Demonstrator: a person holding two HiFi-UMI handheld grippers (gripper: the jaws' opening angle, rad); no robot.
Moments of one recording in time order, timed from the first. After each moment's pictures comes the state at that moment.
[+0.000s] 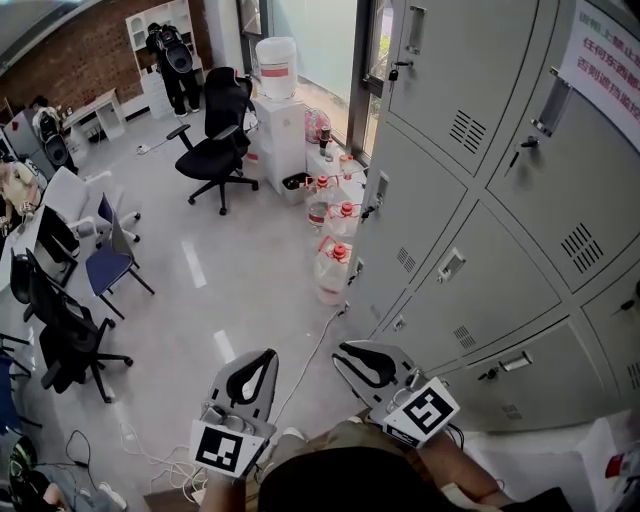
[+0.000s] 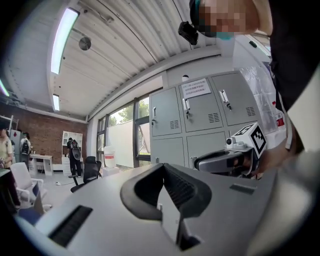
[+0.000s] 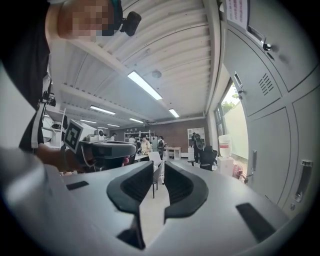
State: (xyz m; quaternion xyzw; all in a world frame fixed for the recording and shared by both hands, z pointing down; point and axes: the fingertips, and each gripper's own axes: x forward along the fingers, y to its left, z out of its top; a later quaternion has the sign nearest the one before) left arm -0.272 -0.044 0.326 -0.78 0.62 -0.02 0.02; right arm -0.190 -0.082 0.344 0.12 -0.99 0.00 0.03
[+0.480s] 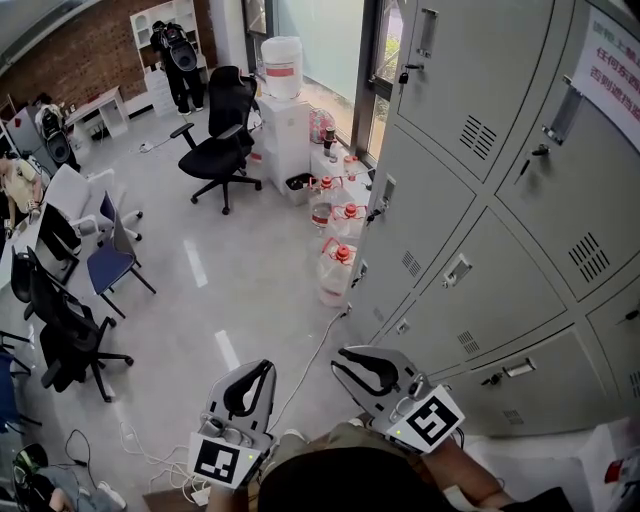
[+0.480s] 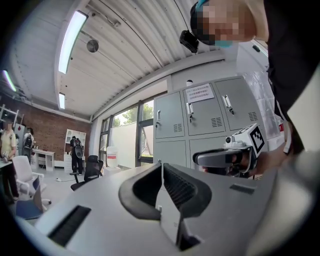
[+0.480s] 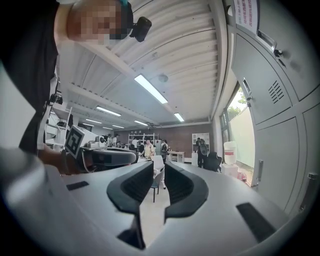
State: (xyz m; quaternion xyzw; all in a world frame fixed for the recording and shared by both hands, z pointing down) left arm -0.285 -0.031 0.332 -0.77 0.63 0.00 0.01; right arm -0.202 -0.073 0.327 0.09 -0.99 -0.04 0.01
